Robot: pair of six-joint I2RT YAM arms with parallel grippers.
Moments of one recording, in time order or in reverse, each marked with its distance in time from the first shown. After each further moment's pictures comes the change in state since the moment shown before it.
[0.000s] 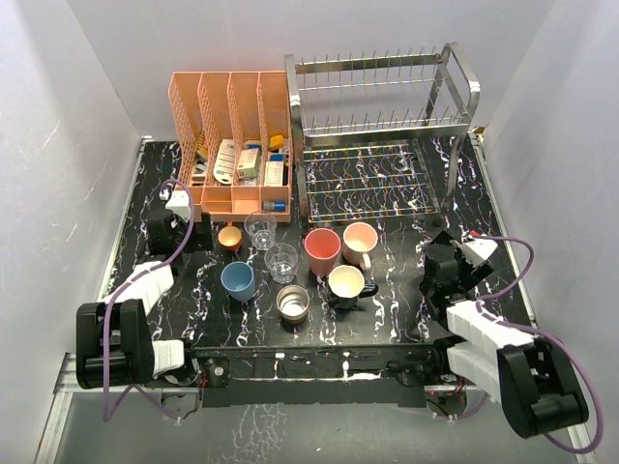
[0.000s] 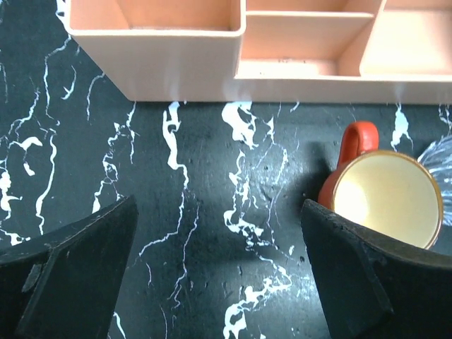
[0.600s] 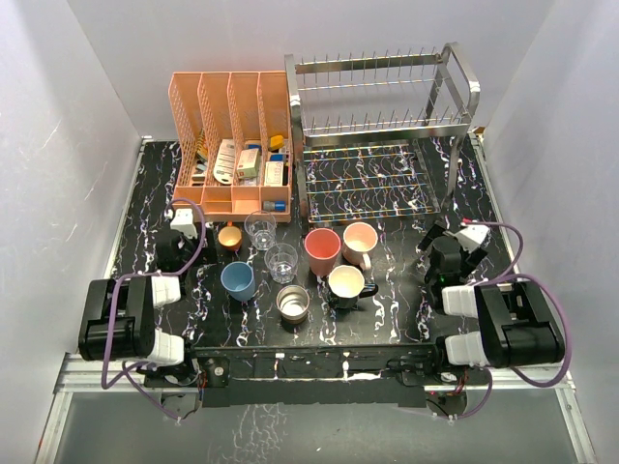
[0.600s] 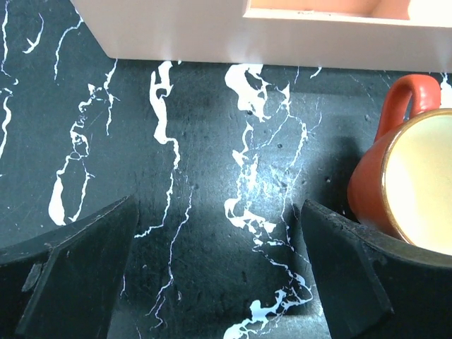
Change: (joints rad) left arm 0.001 0.140 -0.214 0.424 -0.017 -0.043; right arm -0.158 0.362 0.007 0.401 -0.315 -0.163
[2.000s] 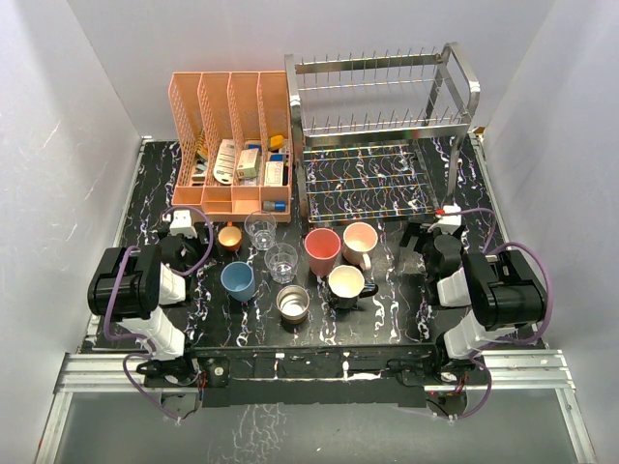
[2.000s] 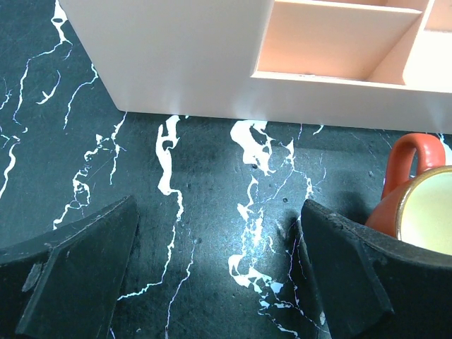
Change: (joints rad) left arm 0.000 0.279 -0.067 0.557 -0.010 -0.041; right arm -0.022 0.248 0.025 0.424 -0.491 -0.270
